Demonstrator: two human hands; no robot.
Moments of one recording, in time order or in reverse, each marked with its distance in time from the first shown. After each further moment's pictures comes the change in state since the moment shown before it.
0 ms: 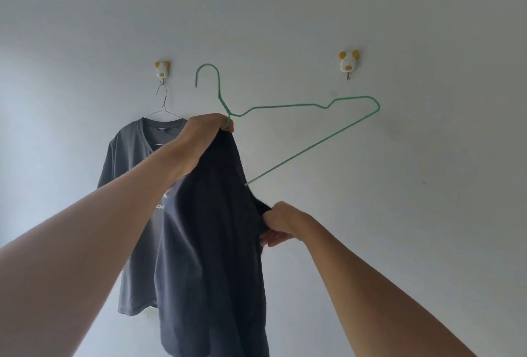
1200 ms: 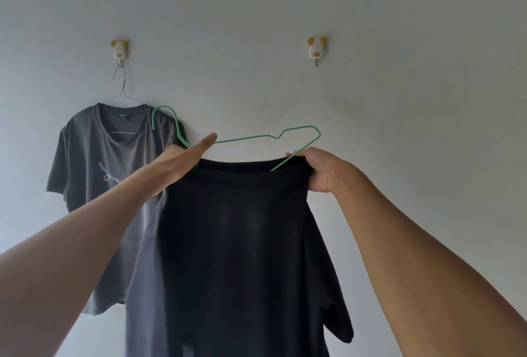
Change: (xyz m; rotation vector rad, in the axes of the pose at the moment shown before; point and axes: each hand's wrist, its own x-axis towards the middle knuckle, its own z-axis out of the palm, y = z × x) left_hand 0.005 -0.063 0.026 0.386 -0.093 -0.218; right_hand -0.036 0.007 -0.124 0.718 0.209 -0.032
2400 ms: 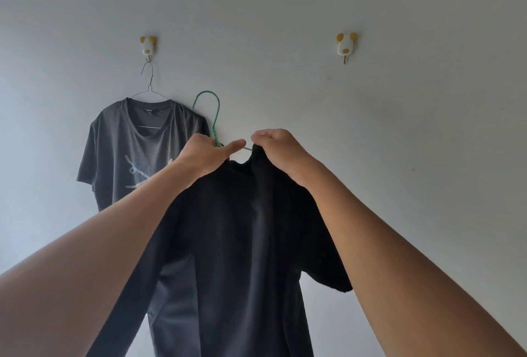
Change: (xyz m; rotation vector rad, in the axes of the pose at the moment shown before) left_hand -0.005 -0.001 -0.003 0.018 0.143 0.188; right_hand -0.024 0.002 0.110 -0.684 -0.054 -0.607
